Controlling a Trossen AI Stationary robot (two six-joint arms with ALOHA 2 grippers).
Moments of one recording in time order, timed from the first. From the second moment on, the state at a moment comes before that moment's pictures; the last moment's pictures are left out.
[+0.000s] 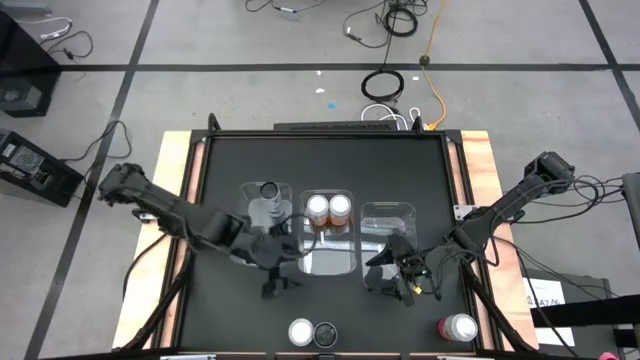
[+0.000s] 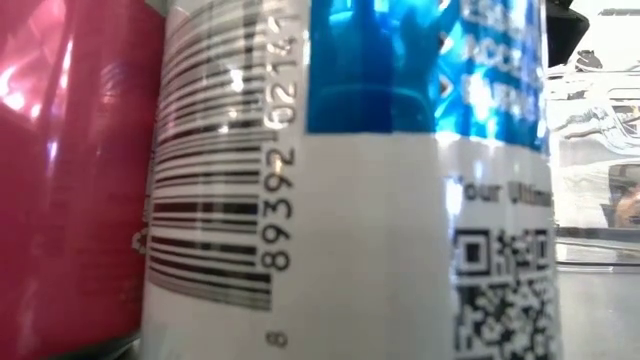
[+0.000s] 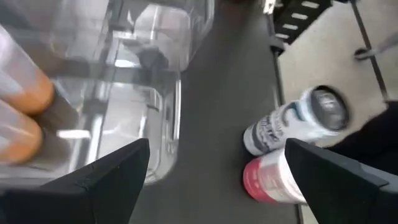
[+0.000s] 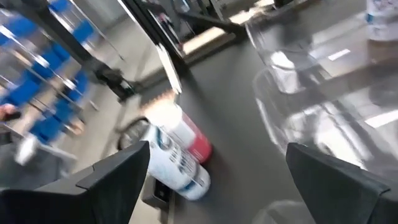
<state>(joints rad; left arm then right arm) -0.42 1.49 1.31 -0.59 -0.07 -0.47 0.63 1.21 0.68 0.19 0.39 0.77</state>
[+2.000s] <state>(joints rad) -0.47 0.93 0.65 -0.24 -0.29 -0.33 1.03 1.54 1.53 -1.49 0.05 1.80</state>
